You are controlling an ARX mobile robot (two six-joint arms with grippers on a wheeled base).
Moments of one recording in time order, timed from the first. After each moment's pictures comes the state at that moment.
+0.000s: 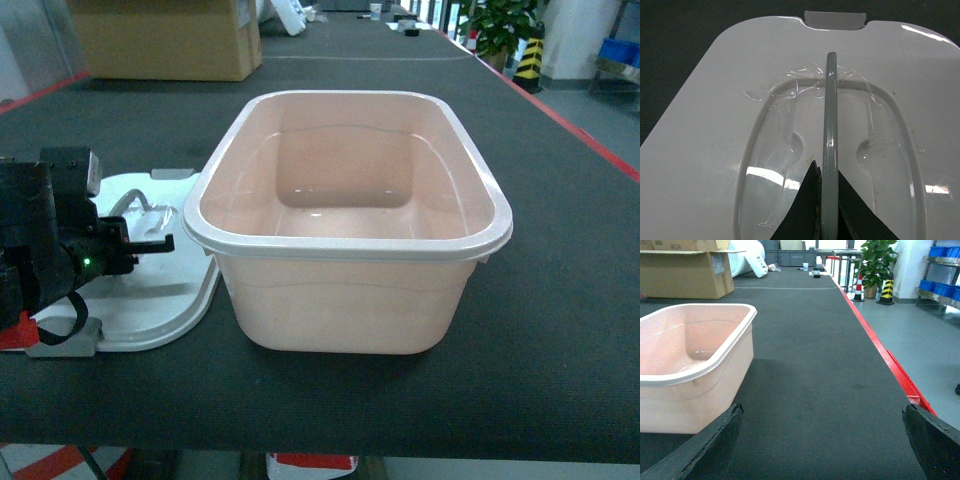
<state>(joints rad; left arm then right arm) -0.04 2.30 1.04 0.91 -0.14 -0.04 0.00 0.00 0.01 -0.01 0.00 0.00</state>
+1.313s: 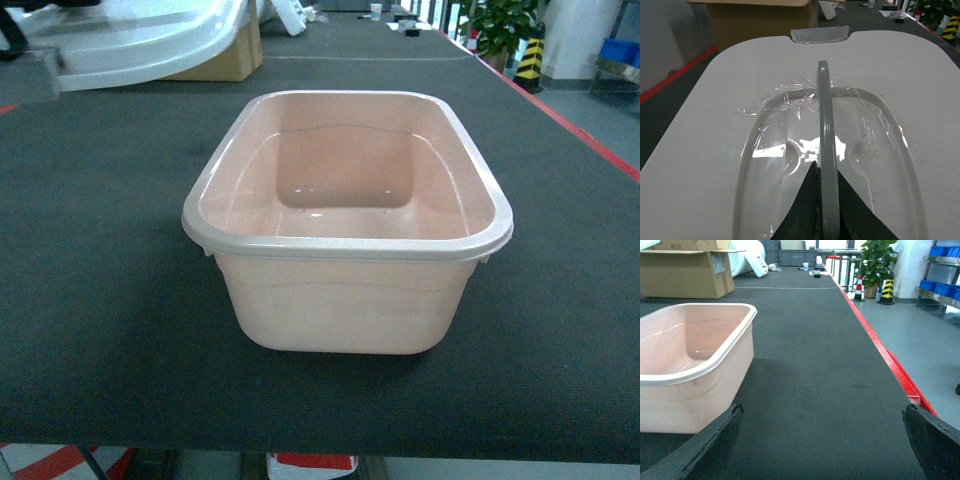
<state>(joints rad) -0.22 1.68 1.11 0.45 -0.32 -0.05 0.00 0.00 0.01 -0.01 0.00 0.00</state>
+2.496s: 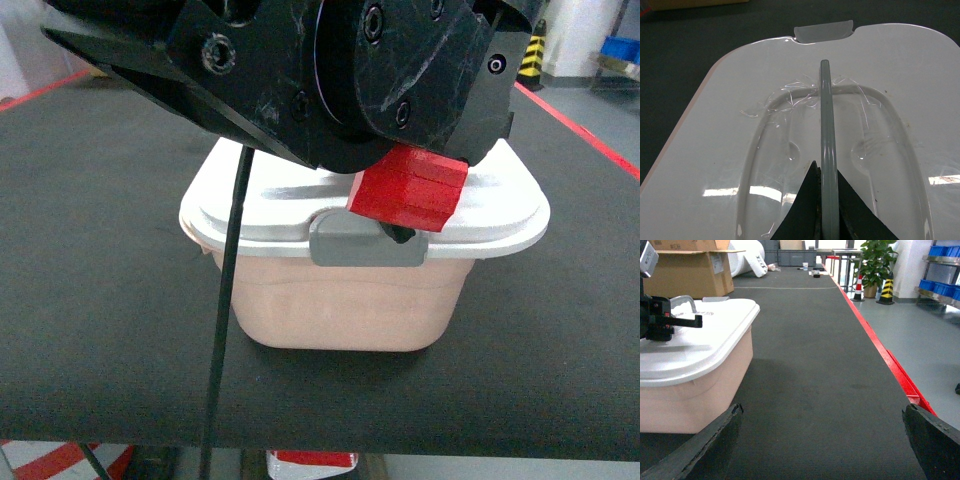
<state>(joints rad) -0.71 2.03 1.33 0.30 -0.74 -0.16 0.00 0.00 0.01 -0.01 0.00 0.00</state>
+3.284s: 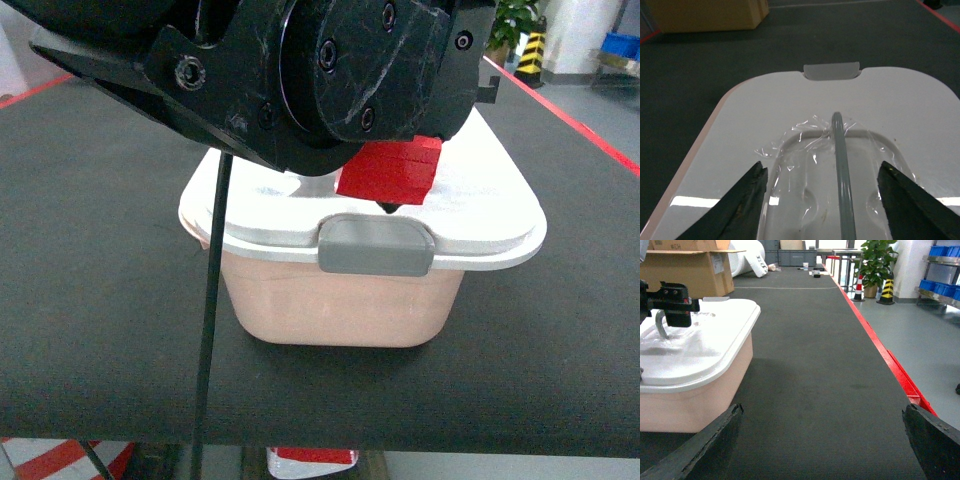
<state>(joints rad) -0.68 2.04 1.32 0.47 -0.72 -0.10 0.00 0.00 0.01 -0.01 0.00 0.00</state>
